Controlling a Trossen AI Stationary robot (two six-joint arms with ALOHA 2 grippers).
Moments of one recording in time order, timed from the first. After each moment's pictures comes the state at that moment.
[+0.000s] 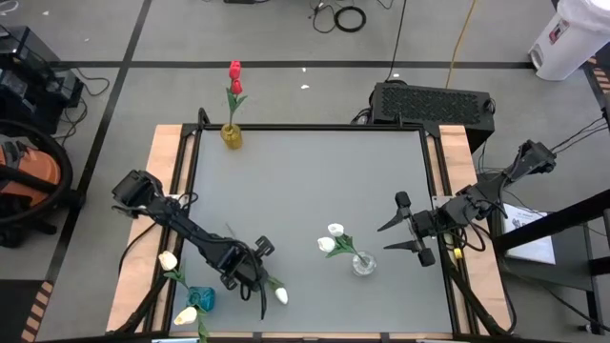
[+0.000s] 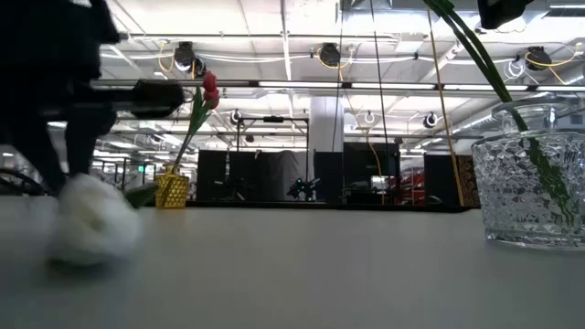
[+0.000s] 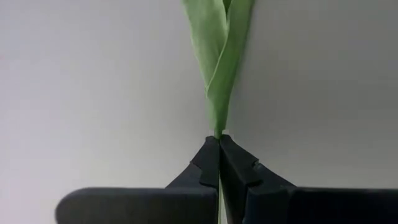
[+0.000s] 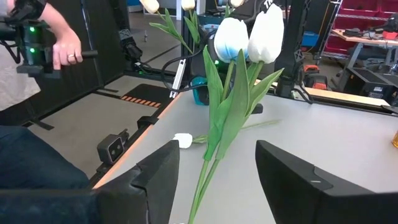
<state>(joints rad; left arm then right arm) -0.58 1.73 0.99 -0.62 -0.18 0.30 0.57 0.66 0.52 -0.03 0.26 0.04</state>
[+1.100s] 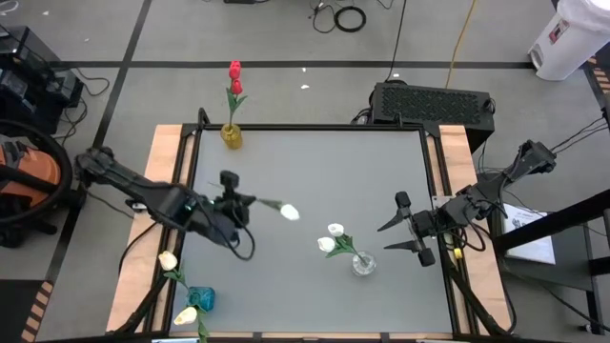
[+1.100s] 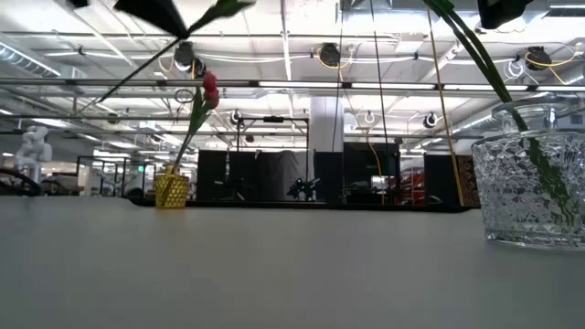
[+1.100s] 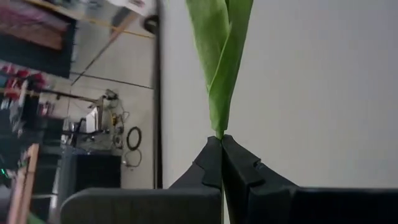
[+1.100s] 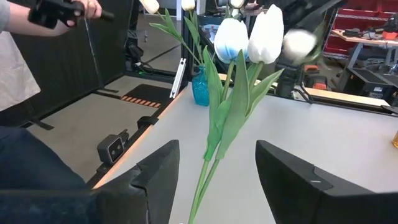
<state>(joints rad) -0.45 1.21 1.11 -0.91 -0.77 0.14 0.57 0.66 0.52 -0.03 0.26 0.04</state>
